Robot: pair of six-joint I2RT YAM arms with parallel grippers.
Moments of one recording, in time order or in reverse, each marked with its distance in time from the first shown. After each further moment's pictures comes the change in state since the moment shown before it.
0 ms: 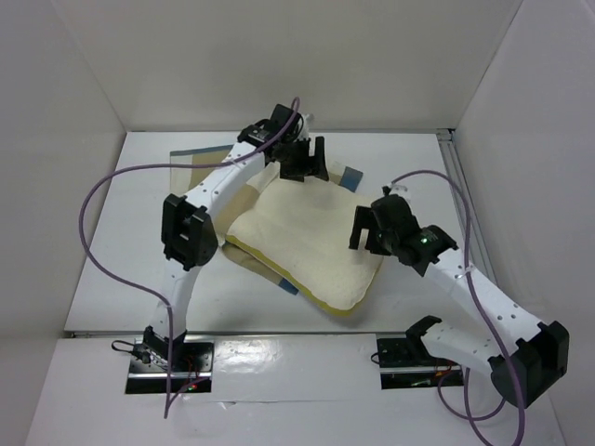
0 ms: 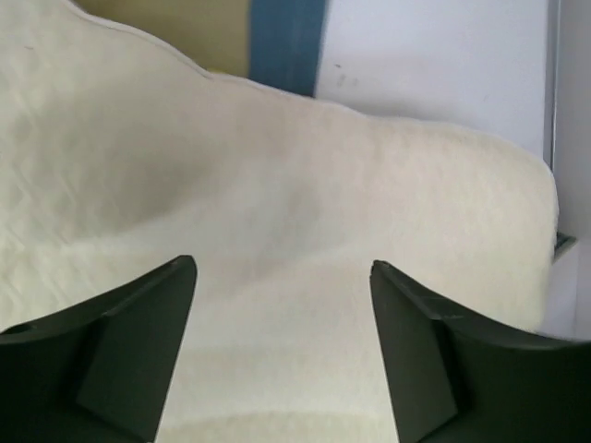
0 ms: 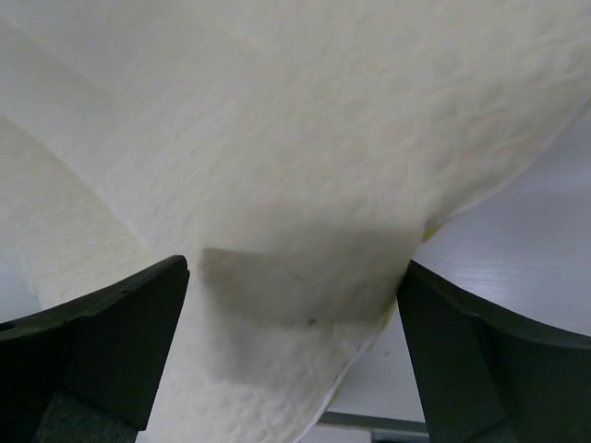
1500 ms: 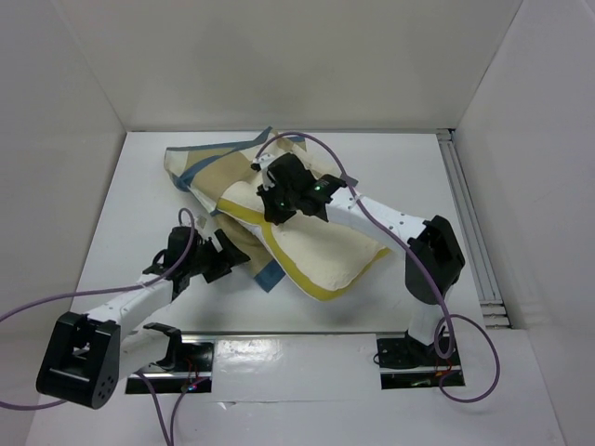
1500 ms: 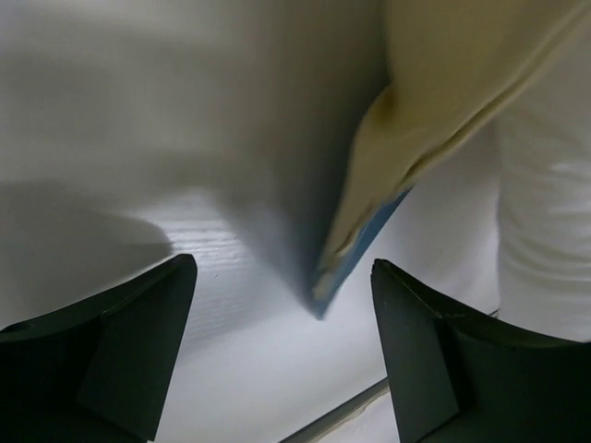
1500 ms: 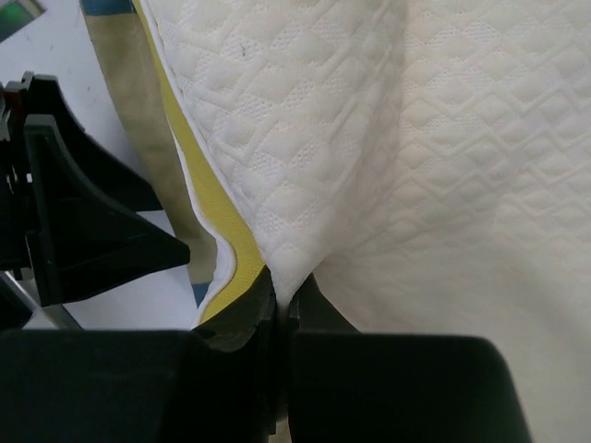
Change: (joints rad) left arm 0.301 -1.186 -1.888 0.790 0.011 -0.350; right arm 0.281 0.803 0.743 0.197 -0.291 -0.474
